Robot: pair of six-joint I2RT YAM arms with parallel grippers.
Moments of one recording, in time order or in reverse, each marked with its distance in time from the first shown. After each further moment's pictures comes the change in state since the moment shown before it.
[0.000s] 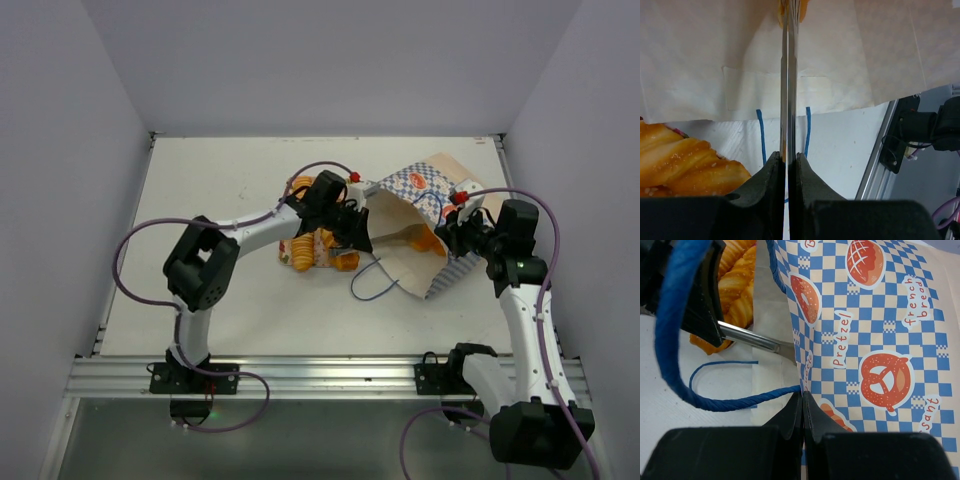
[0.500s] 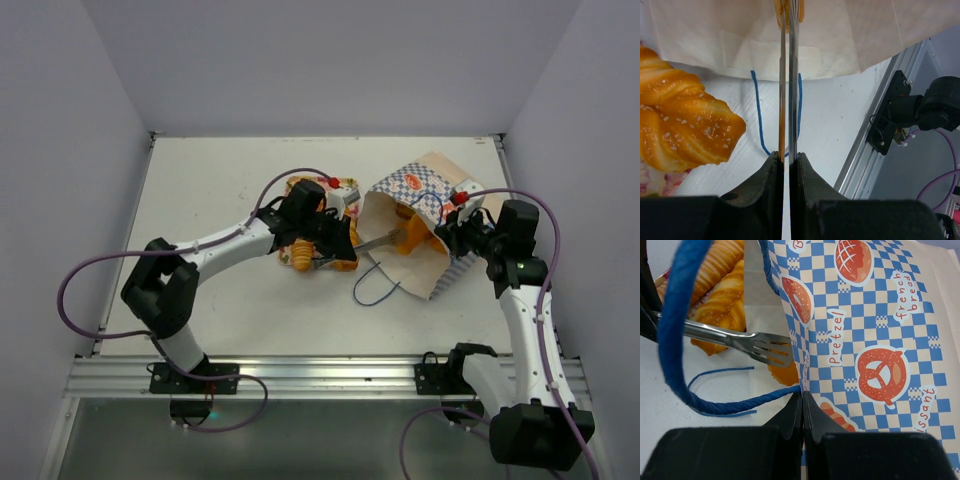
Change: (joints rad) left arm 0.000 -0.270 -0.233 -0.002 -0.057 -0.031; right arm -0.002 -0.008 0.000 0.000 0.000 0.001
